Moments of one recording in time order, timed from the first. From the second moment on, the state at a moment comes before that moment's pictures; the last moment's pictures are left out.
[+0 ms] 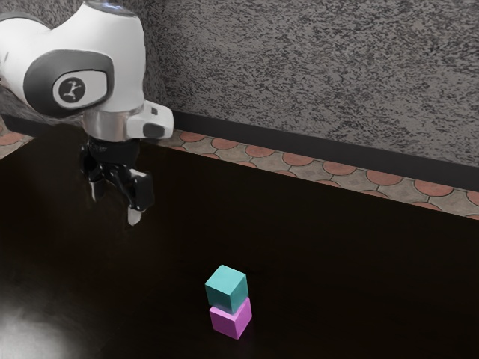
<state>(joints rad) -0.12 -0.42 -0.16 -2.17 0.06 1.44 -0.13</state>
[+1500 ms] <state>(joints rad) -0.14 -0.06 -0.33 -2.28 -0.19 2.24 0.04</state>
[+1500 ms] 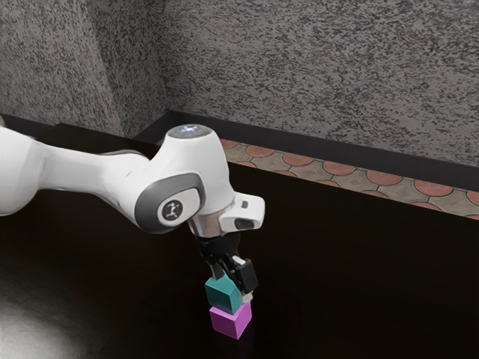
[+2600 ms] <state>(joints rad) -0.12 -0.01 -0.30 -2.28 -0.13 2.28 -0.08</state>
